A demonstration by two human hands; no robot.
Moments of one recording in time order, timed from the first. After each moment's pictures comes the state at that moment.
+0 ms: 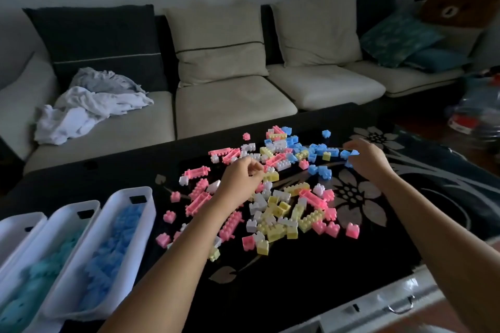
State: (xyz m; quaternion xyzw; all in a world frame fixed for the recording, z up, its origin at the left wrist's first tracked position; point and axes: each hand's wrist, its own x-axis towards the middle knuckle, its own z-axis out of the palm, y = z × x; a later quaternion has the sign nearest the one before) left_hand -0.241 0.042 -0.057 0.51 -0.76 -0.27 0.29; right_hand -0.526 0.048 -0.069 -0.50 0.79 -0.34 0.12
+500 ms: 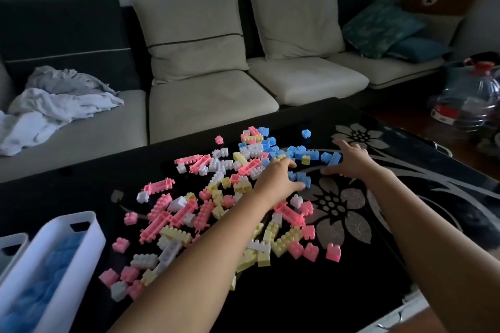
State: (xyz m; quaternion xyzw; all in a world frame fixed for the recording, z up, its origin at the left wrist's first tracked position) left_hand -0.380 -0.009 -0.094 0.46 -0.84 -0.24 0.17; right_hand -0.591 -0.002 -0.098 -0.52 0.83 -0.13 0.16
